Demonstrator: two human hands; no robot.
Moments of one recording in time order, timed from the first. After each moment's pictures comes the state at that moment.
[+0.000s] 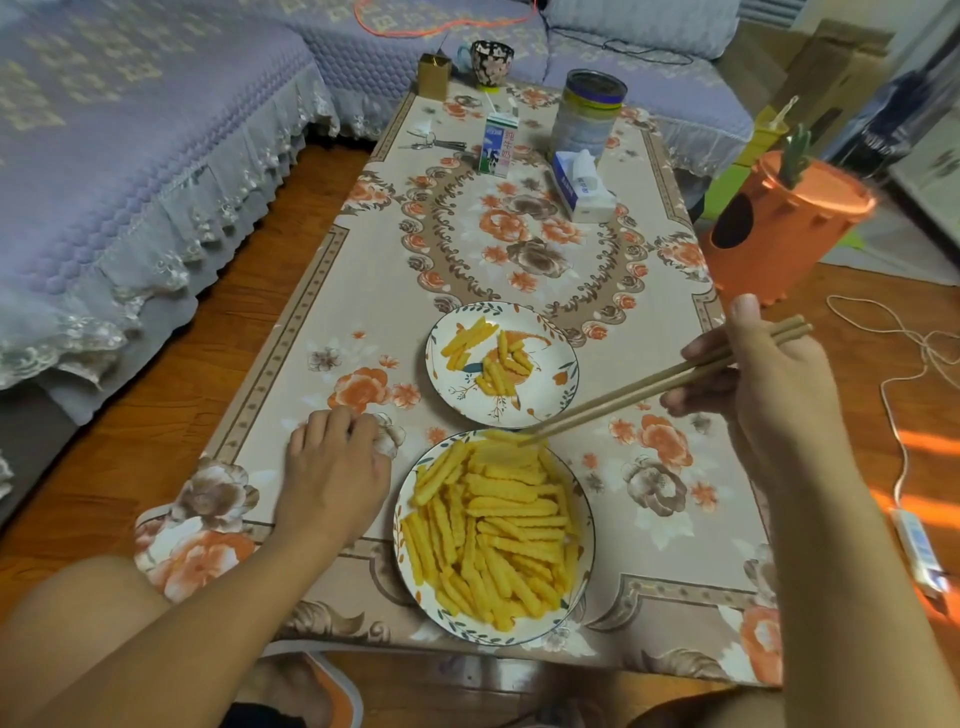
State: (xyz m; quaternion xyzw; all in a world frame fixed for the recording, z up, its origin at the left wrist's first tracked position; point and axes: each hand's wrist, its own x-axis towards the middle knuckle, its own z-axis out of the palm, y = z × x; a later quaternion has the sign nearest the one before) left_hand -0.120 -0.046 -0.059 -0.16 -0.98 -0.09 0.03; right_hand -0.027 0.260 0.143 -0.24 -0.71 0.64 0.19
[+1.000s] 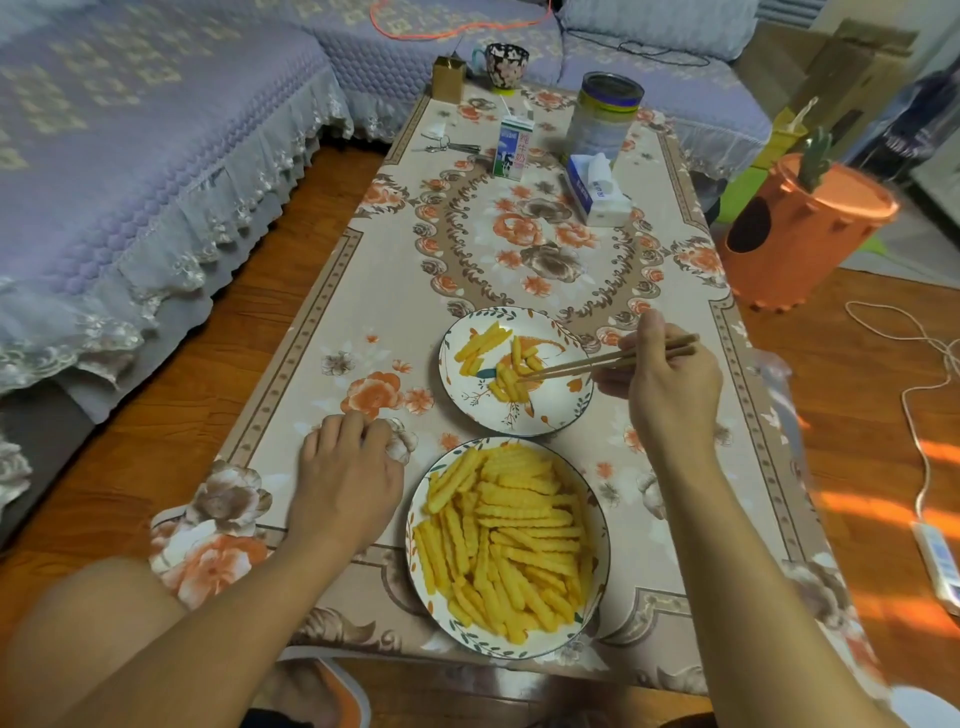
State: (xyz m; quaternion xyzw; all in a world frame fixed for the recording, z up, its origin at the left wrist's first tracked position) left_hand -0.121 -0.046 -0.060 -0.16 -0.98 -0.10 0.03; right_hand -0.088 0.230 0.073 -0.29 -0.73 0.56 0.26
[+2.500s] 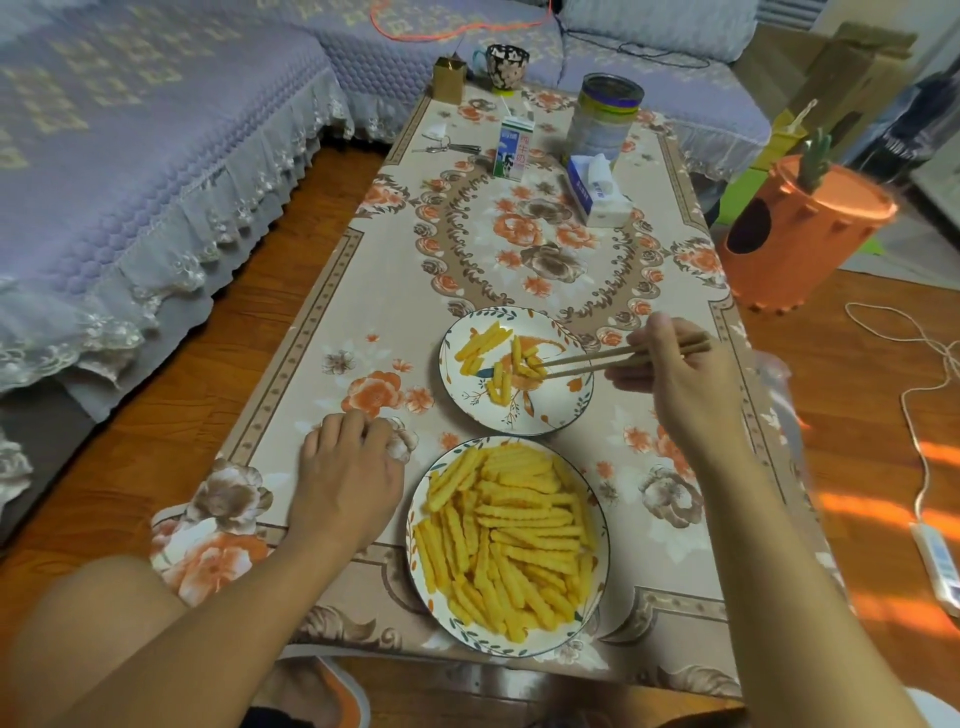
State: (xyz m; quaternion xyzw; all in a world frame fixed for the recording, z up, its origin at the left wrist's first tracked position) left_hand -0.121 -0.046 -0.061 -0.16 -0.98 -0.09 0.03; right_hand -0.080 0.255 0.082 -0.22 -0.77 0.57 0.19
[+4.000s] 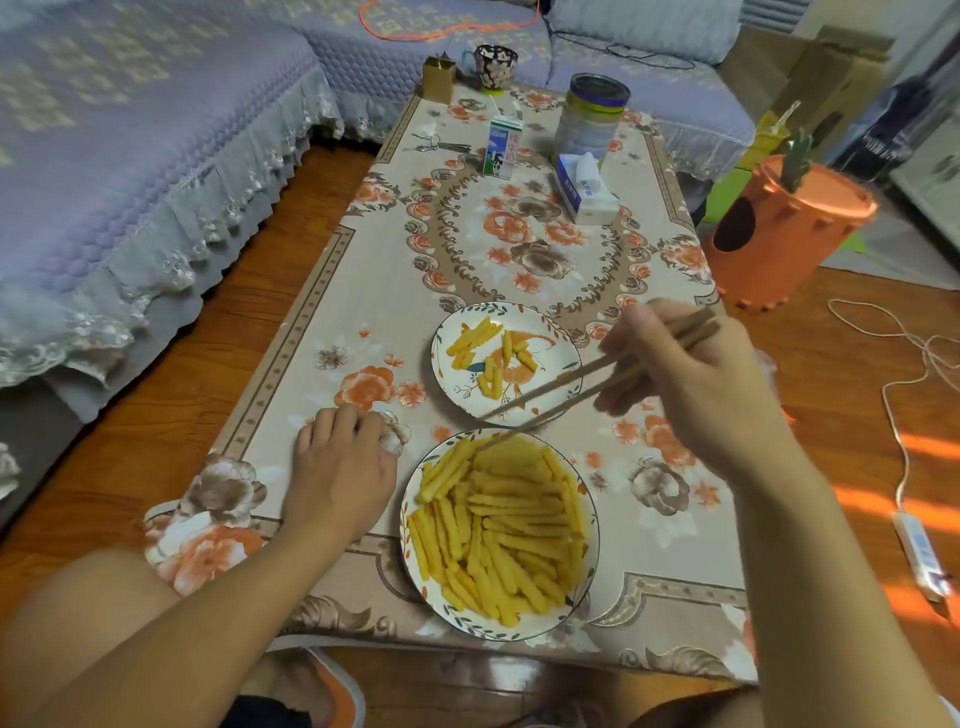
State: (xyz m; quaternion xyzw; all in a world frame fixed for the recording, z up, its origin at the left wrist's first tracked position) left_hand -0.120 -0.046 -0.060 -0.16 -0.98 -0.08 0.03; right_hand -0.035 0.218 0.149 -0.08 -0.83 0.55 0.11
